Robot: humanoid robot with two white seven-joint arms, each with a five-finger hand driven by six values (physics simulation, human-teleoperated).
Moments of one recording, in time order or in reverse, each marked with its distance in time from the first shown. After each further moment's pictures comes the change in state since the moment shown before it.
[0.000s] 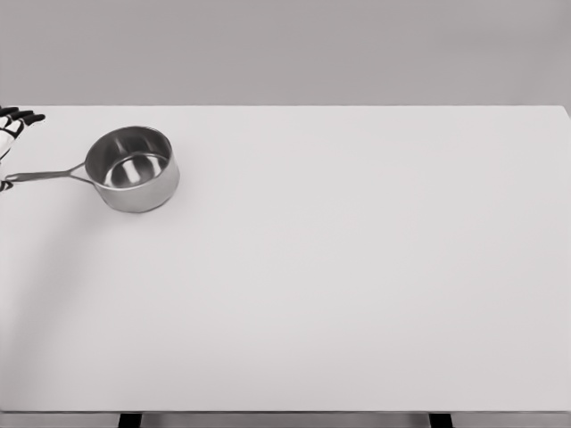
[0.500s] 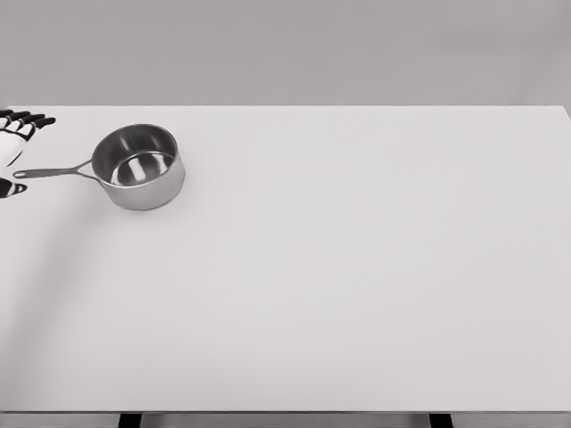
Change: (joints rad) left arm -0.006 -0.049 -0.005 0.024 0.008 -0.007 0.004; right arm 0.000 0.000 0.000 0.000 0.000 0.000 0.000
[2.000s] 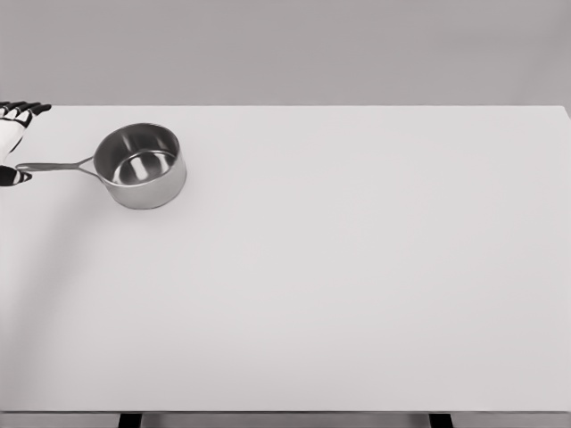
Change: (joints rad) left arm -0.083 -0.101 -0.001 0.136 0.013 0.002 -0.005; right arm 0.000 0.000 0.000 0.000 0.000 0.000 0.000
